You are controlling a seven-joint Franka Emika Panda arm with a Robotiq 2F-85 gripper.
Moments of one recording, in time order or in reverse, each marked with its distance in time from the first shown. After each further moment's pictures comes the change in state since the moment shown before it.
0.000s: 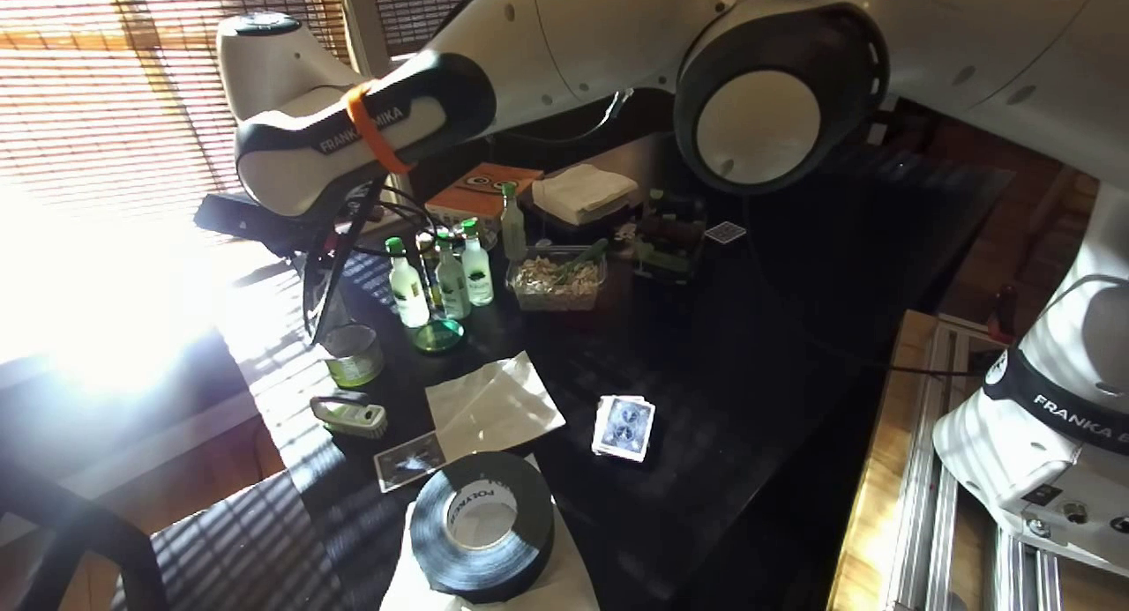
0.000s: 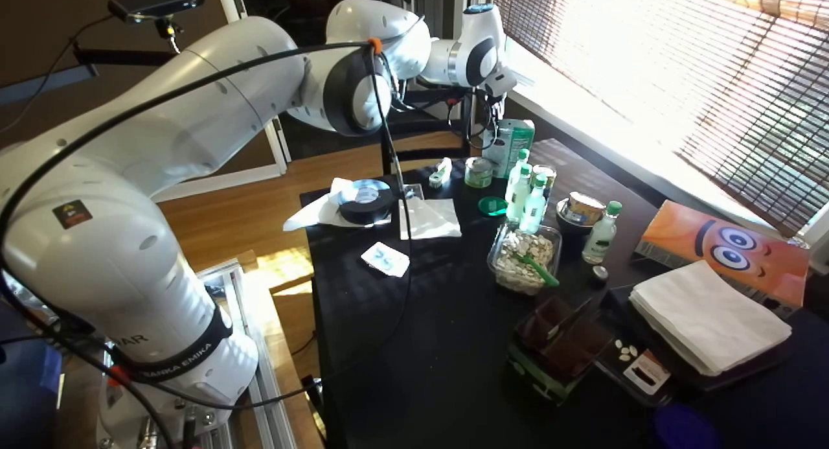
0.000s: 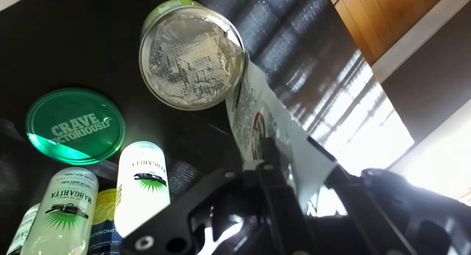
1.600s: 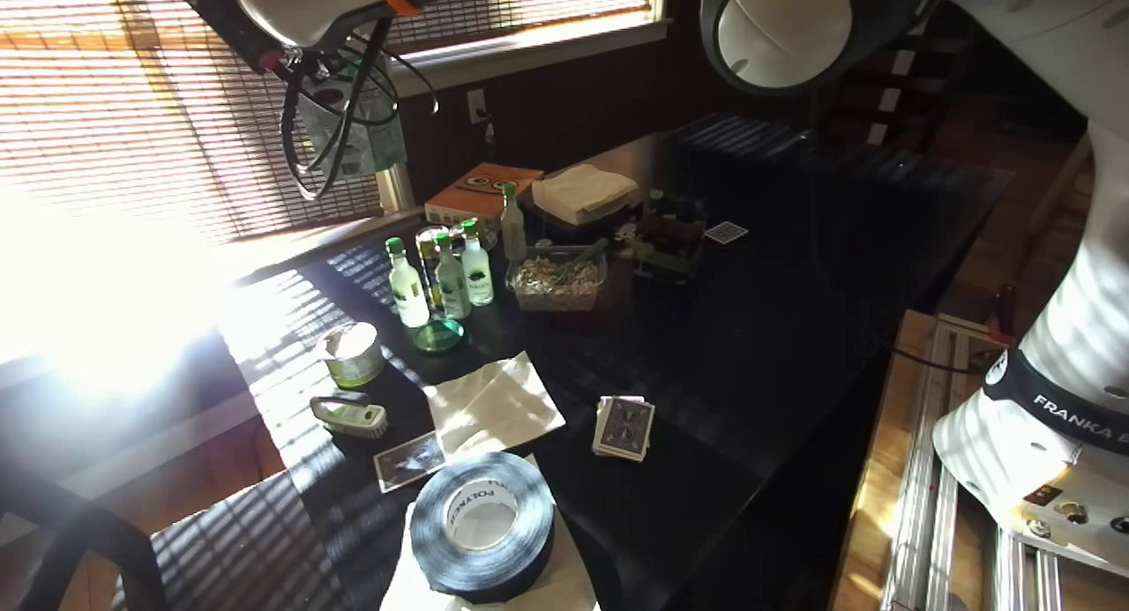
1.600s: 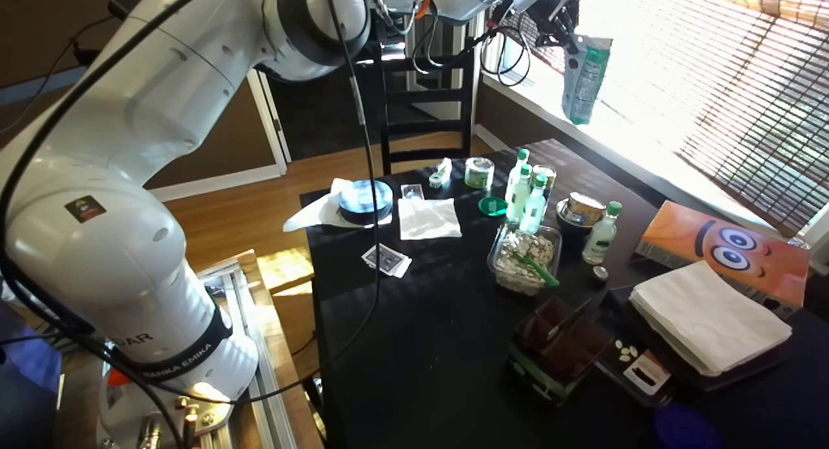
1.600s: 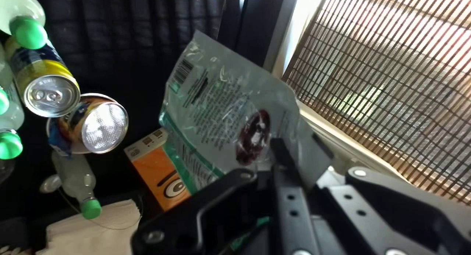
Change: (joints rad) arm 0.091 -0.238 -0.409 -0.054 -0.097 0.011 0.607
